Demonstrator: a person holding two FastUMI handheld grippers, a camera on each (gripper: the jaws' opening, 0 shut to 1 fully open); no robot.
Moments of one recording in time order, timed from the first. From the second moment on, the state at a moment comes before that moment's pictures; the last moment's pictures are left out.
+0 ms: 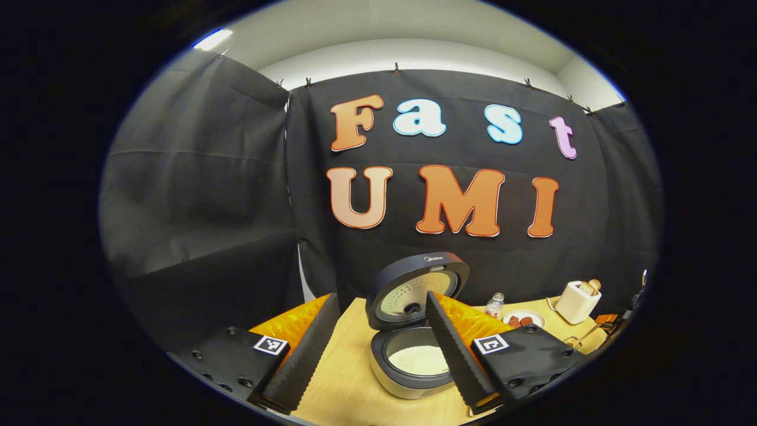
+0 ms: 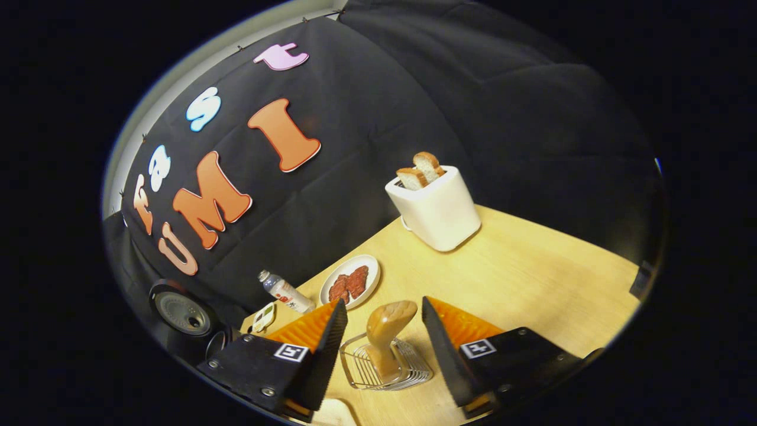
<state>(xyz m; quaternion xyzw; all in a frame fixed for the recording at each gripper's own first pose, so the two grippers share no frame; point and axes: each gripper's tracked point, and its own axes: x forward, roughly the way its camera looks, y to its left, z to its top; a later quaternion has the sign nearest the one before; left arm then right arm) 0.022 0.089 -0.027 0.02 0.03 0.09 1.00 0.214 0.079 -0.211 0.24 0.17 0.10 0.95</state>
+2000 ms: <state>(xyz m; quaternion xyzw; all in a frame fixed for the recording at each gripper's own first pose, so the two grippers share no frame) 0.249 0.039 -0.081 -0.05 0.16 0.01 0.99 0.057 0.109 0.096 0.06 0.01 0.17 0.98</state>
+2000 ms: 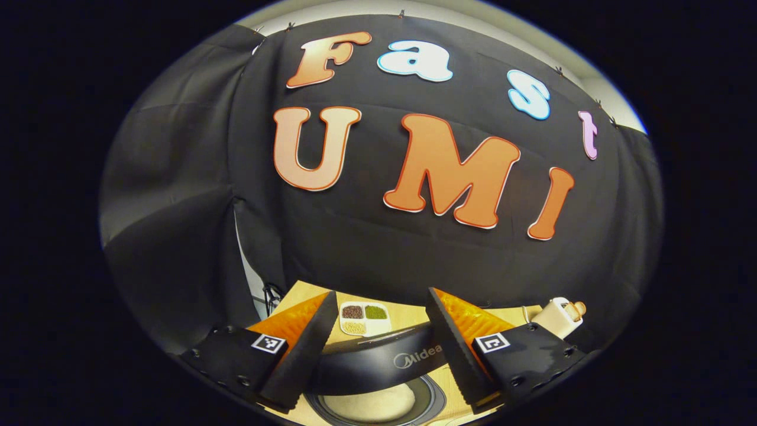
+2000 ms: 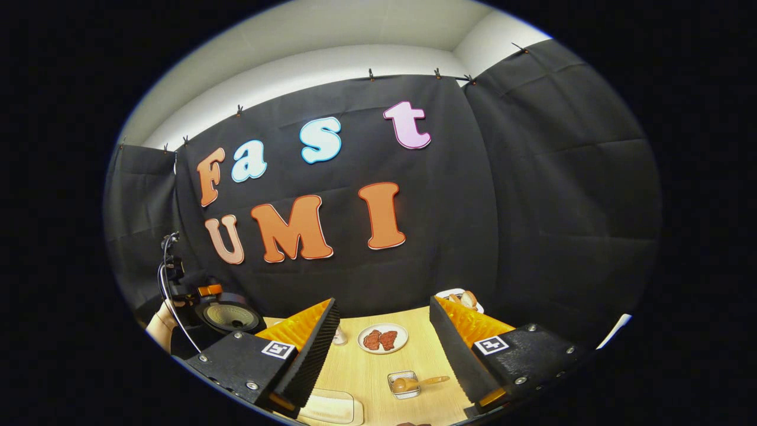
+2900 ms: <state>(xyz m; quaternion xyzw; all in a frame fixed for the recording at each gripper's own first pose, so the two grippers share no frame) 0.141 -0.024 -0.240 0.04 0.15 -0.01 0.99 0.050 0.140 0.058 0.07 0.06 0.20 0.98</state>
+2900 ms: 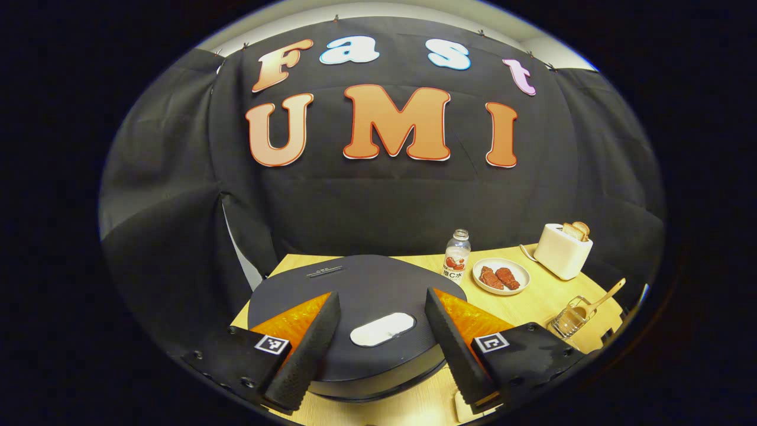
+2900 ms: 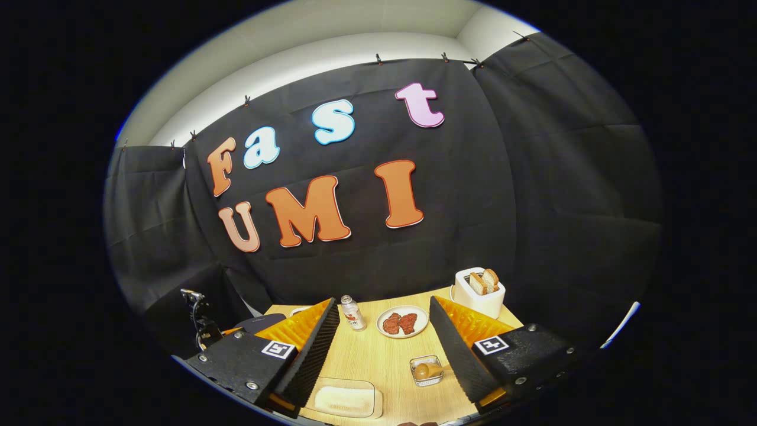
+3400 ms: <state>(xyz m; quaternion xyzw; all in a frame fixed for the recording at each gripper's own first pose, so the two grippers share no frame) 0.133 -0.027 -0.281 0.08 0.13 -0.02 0.99 0.057 0.139 0.042 0.08 0.08 0.19 0.98</state>
